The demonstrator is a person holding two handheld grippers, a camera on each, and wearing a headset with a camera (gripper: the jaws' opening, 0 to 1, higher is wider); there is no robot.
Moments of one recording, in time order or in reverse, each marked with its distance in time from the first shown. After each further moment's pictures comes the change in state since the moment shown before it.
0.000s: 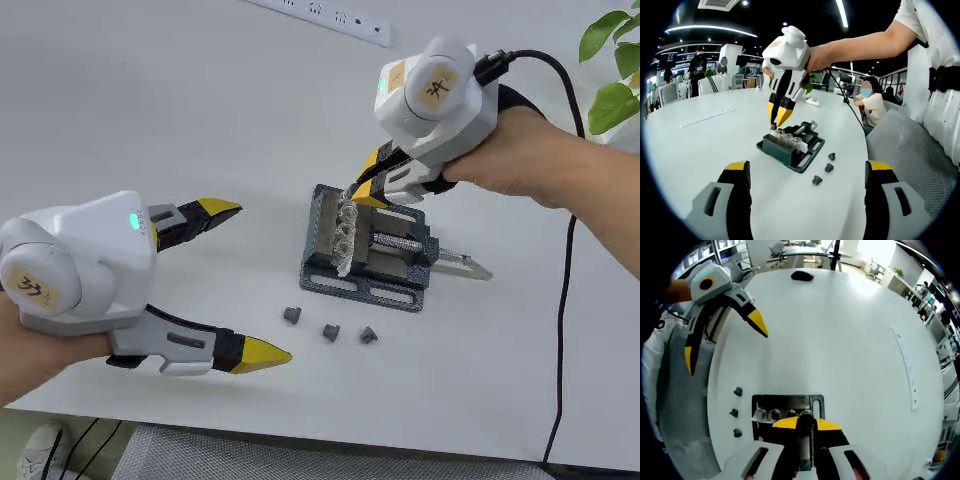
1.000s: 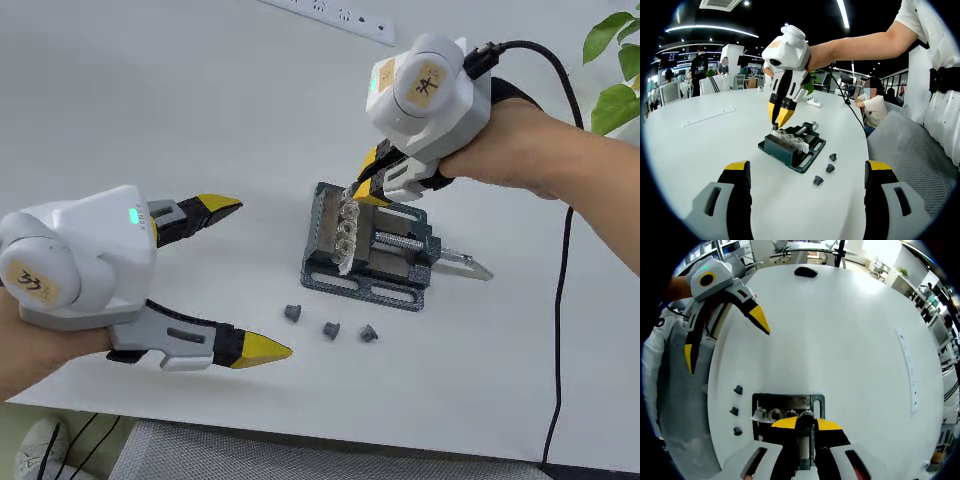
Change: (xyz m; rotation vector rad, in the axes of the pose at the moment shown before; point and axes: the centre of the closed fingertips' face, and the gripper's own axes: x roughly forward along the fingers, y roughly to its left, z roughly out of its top) left arm -0.001 0.004 -0.001 -0.009 -0.010 0.009; right arm 0.003 -0.003 0.002 -0.021 0.019 0.014
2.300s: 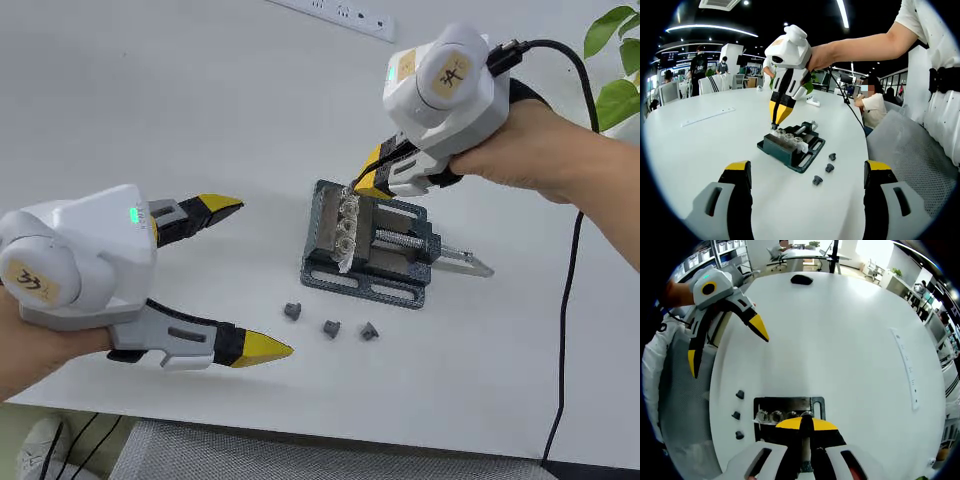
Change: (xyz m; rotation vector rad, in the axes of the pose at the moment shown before) left arm 0.001 -0.001 -0.001 0.001 0.007 -0.007; right arm -0.005 0.001 0.001 0.028 -0.067 0.004
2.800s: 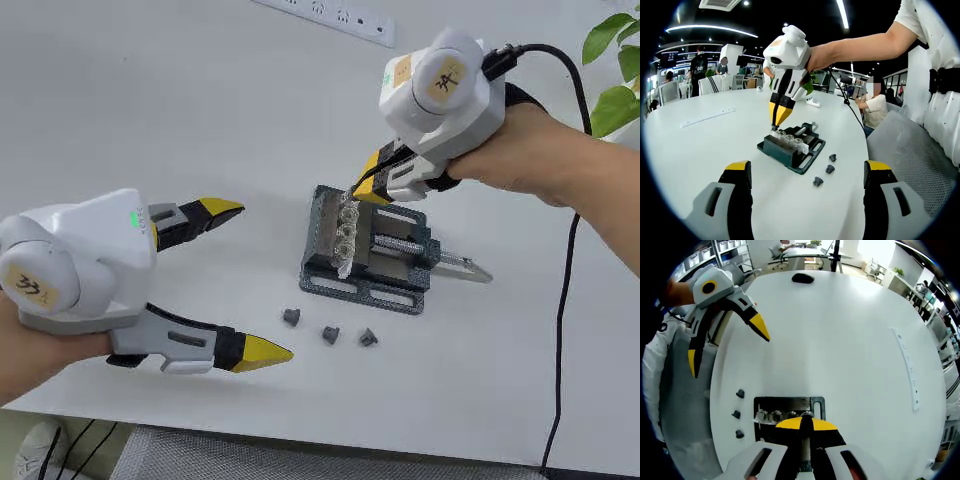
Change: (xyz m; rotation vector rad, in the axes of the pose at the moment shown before) left arm 0.001 0.001 0.002 -0.001 -0.007 -0.004; right arm -0.001 0.001 -0.001 -0.006 0.019 0.009
